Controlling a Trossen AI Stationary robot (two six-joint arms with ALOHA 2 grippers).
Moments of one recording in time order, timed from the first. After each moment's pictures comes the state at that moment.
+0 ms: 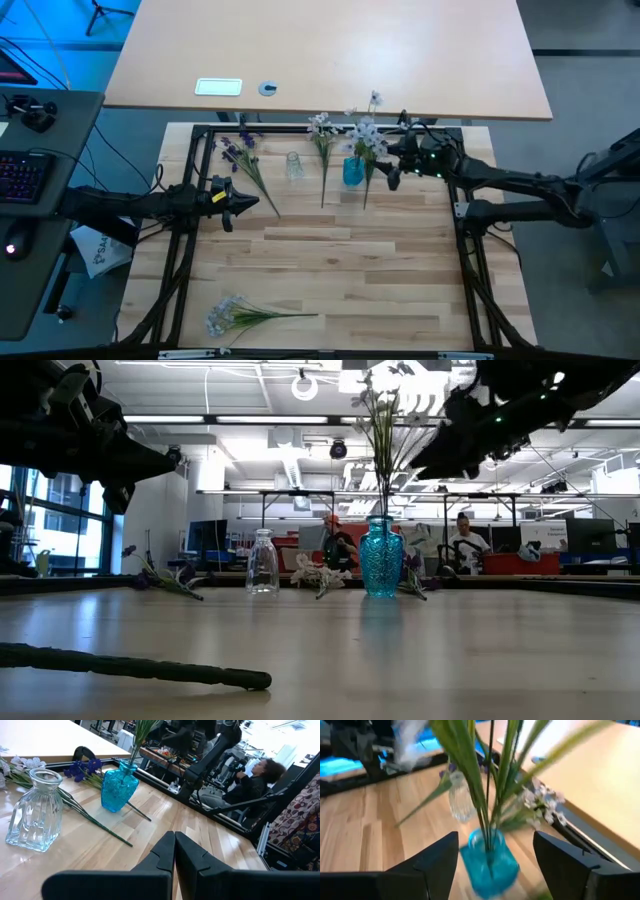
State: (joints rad) left arm -0.01 0.27 0.01 0.18 -0.21 -0.46; right arm -0.48 0.97 0.57 0.03 -0.06 0.04
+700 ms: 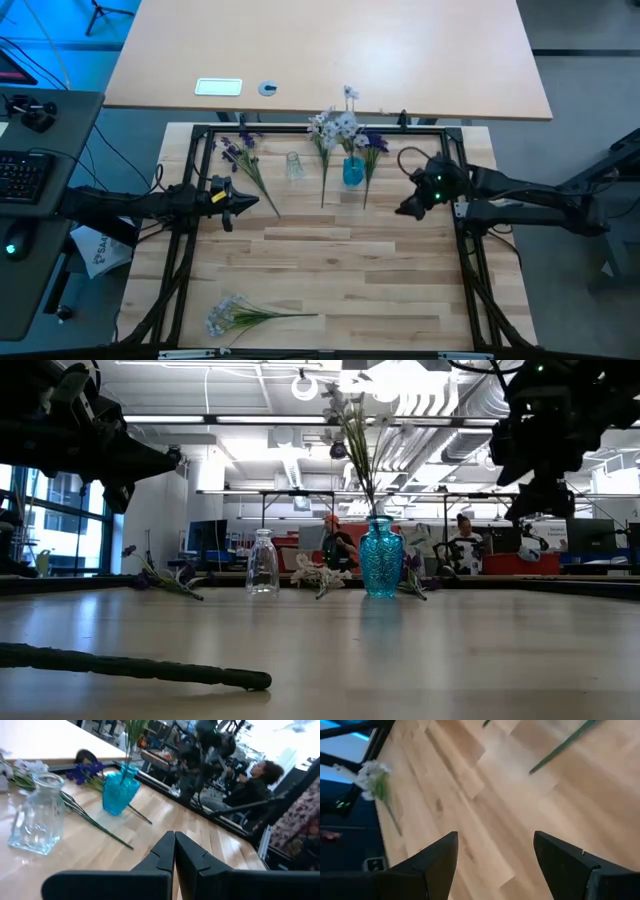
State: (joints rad) left arm -0.01 0.27 0.01 0.19 -0.23 -0.46; right arm -0.33 0.75 0.48 -0.52 -0.38 0.64
